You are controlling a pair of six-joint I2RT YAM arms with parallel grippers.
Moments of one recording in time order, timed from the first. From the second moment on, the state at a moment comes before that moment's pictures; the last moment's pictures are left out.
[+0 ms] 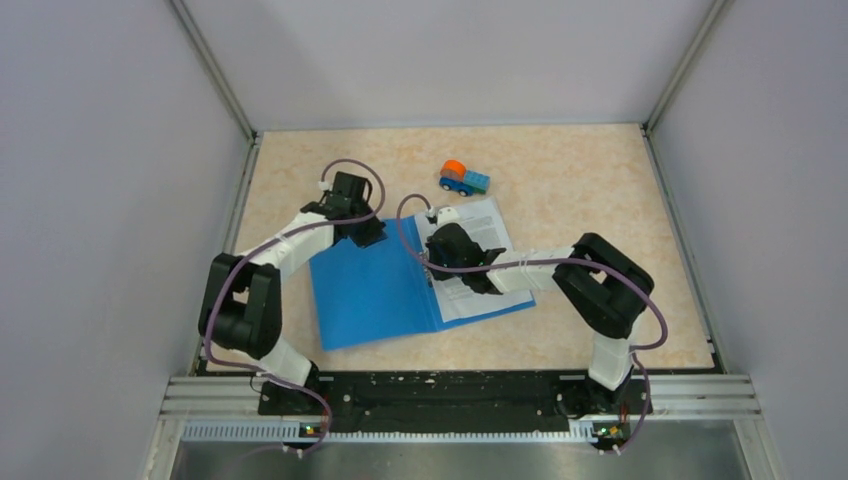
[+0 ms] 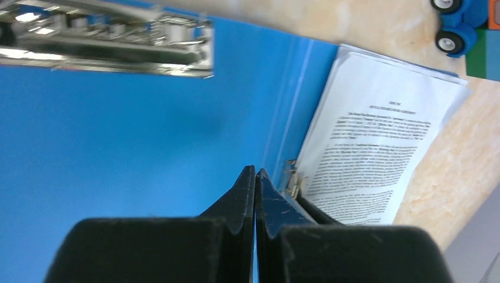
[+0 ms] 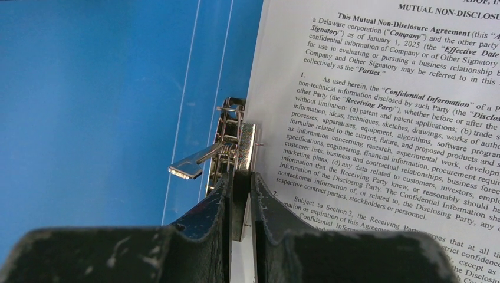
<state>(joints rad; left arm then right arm) -0.30 1.56 1.01 -0.40 0.03 -0.91 0.89 1.85 0.98 0.16 0.20 0.44</state>
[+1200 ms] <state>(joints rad) -0.40 1.94 1.30 -0.39 0.31 -0.86 0.88 1.85 0.90 0.32 0.17 0.38</state>
